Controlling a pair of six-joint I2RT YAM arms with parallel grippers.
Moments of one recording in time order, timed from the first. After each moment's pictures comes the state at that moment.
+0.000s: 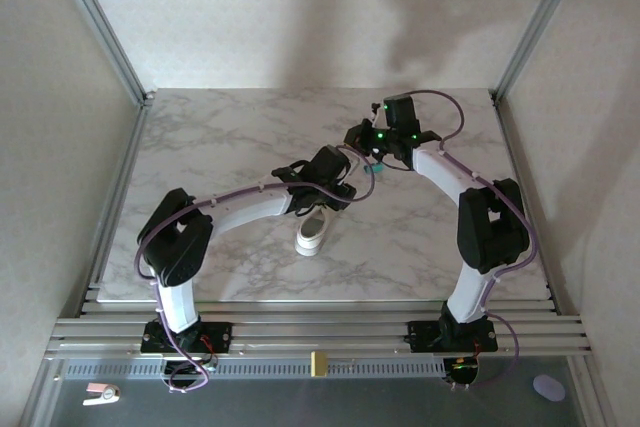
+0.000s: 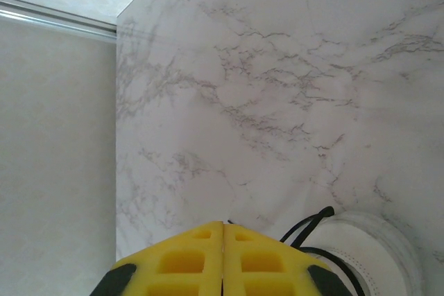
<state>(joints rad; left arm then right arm) -0.80 1.85 1.35 -0.37 -0.13 -0.14 0.36 1.80 1.34 -0.22 -0.52 0.80</state>
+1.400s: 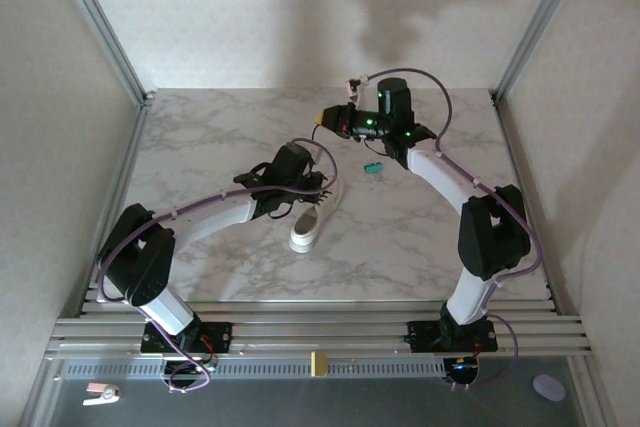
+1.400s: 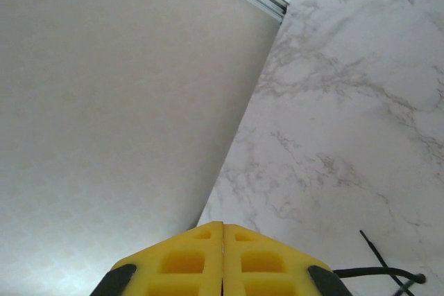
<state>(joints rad) -0.67 1.62 1.10 -0.22 -0.04 -0.40 0.44 1.75 1.40 0.04 -0.79 0.80</state>
